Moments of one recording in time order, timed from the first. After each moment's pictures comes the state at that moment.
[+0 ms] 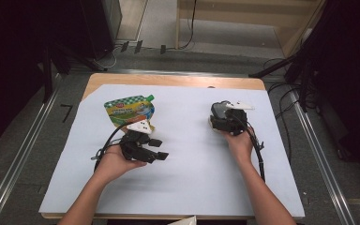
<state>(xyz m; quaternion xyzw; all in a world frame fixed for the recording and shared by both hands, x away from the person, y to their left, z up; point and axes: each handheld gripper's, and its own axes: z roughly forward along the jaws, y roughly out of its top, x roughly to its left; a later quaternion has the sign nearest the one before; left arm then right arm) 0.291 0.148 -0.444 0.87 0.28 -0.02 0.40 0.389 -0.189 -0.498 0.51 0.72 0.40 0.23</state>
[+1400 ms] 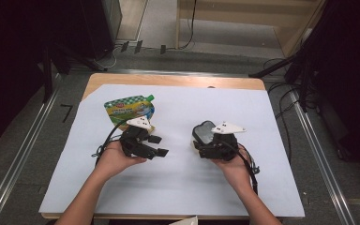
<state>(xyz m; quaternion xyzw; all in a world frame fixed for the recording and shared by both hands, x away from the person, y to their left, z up) 0.302 0.149 -0.441 0.87 0.28 -0.02 0.40 0.290 -0.144 -0.470 0.41 0.79 0.43 0.17</state>
